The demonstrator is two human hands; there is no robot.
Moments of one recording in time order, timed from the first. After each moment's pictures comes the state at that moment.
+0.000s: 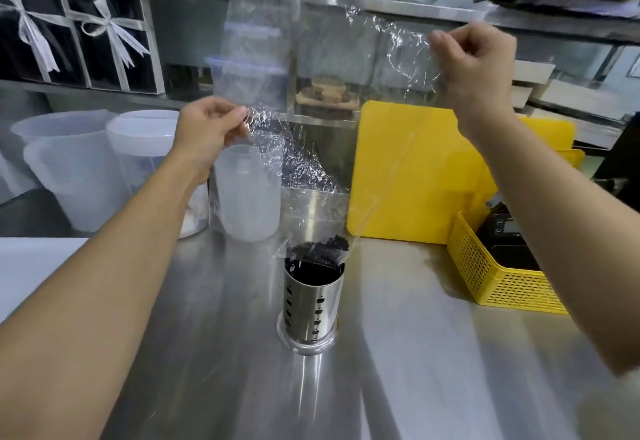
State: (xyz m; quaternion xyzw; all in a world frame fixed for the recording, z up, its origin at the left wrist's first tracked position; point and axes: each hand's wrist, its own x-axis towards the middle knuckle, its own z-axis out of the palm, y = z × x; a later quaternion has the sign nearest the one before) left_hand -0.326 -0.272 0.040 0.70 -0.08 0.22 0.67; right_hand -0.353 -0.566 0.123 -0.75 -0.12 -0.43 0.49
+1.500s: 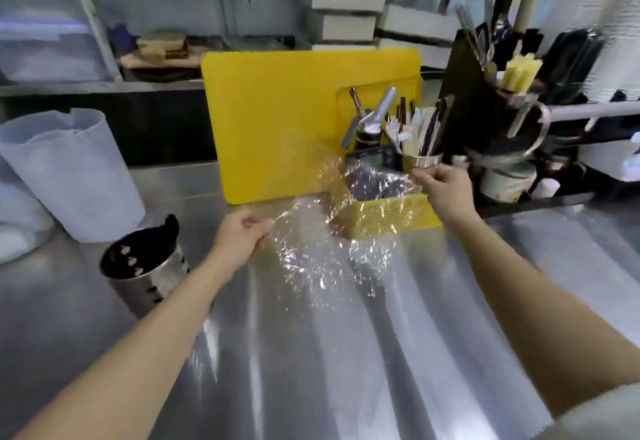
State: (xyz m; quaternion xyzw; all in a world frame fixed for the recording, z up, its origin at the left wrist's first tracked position) left_hand -0.385 -0.534 -0.121 0.80 -0.06 -0.07 0.60; right_hand -0.454 -0.838 -0.079 -0.79 0.22 -0.29 0.48
